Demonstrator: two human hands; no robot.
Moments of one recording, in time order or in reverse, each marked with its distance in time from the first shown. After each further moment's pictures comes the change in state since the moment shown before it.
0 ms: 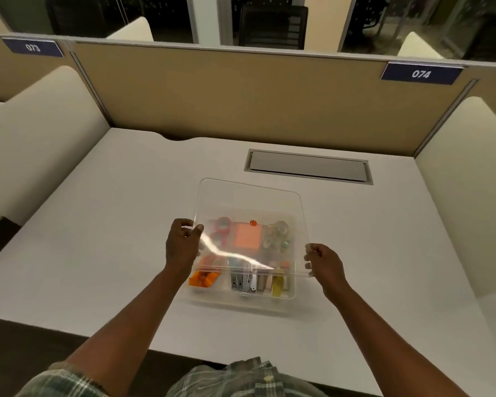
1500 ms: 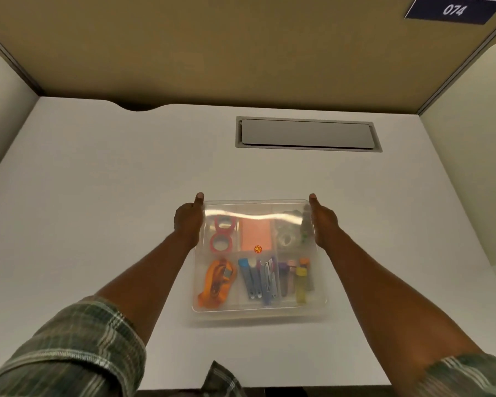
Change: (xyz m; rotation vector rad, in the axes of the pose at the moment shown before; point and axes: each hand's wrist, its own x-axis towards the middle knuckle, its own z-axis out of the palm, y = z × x) left_hand 0.149 -0.018 0.049 0.297 -0.176 -0.309; right_hand 0.111 -0.051 0.078 0.117 0.189 0.323
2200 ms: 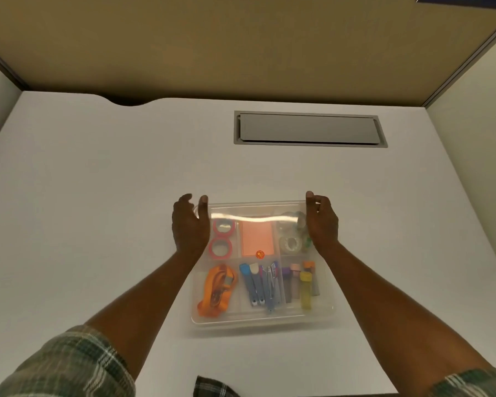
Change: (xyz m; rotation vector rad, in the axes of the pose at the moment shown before) left_hand -0.004 -0.018 0.012 0.168 0.147 0.381; right_hand 0.012 0.020 0.017 -0.310 0.154 -0.377
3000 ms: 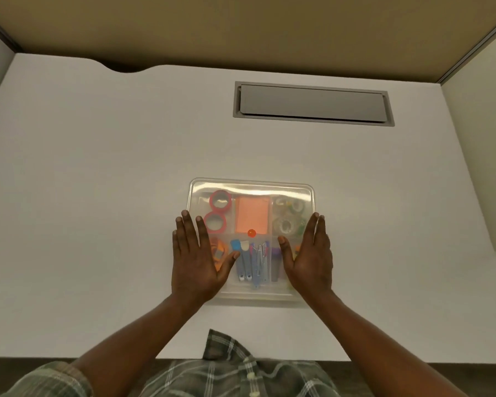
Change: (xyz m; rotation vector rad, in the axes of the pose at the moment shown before) left_hand -0.126 -0.045 -0.008 0.718 -0.190 0.370; right_hand -0.116 0.064 -0.014 -0.552 -0.086 -0.281
